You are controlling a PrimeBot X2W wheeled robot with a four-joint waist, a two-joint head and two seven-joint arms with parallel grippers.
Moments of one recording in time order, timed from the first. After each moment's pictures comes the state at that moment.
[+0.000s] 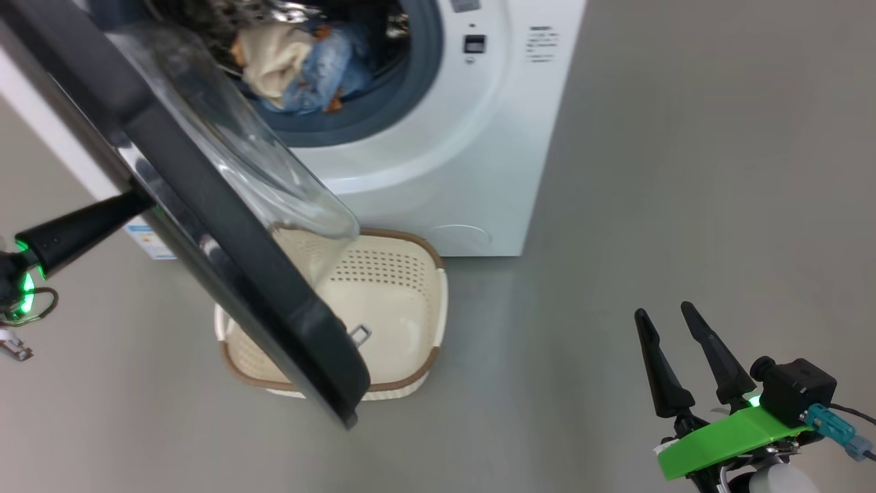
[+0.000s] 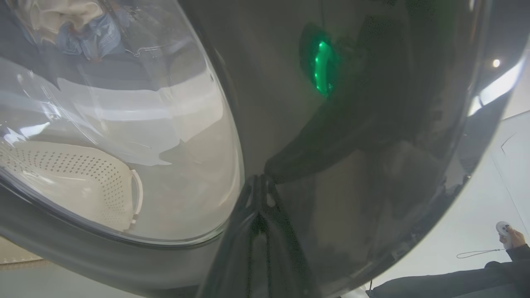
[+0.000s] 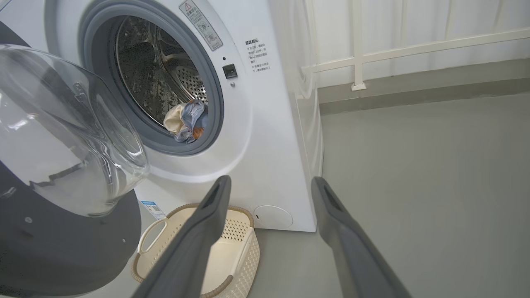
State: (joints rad) left arm -0.58 0.46 0.04 0.09 -1.55 -0.12 1.02; right arm -0.10 -0.13 0.09 0.17 0.38 0.13 -0.25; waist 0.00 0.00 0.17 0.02
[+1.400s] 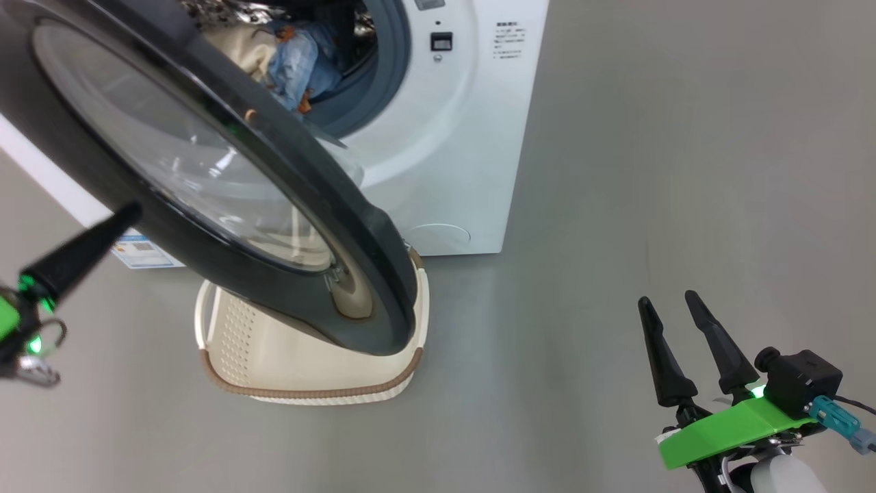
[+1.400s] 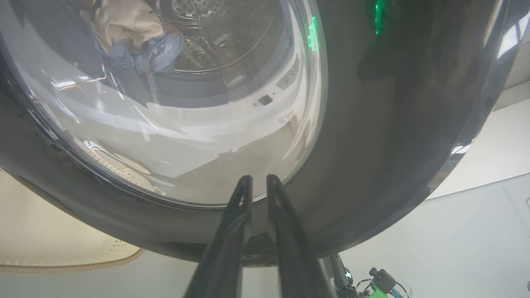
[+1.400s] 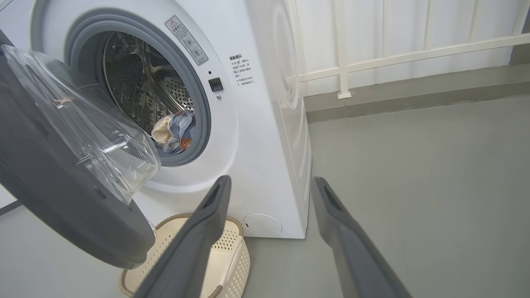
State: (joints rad) left arm -0.47 0.48 0.01 0.11 -1.53 -0.12 0.72; right arm -0.12 -0.11 0.07 0.16 0.37 0.13 -0.25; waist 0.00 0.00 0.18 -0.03
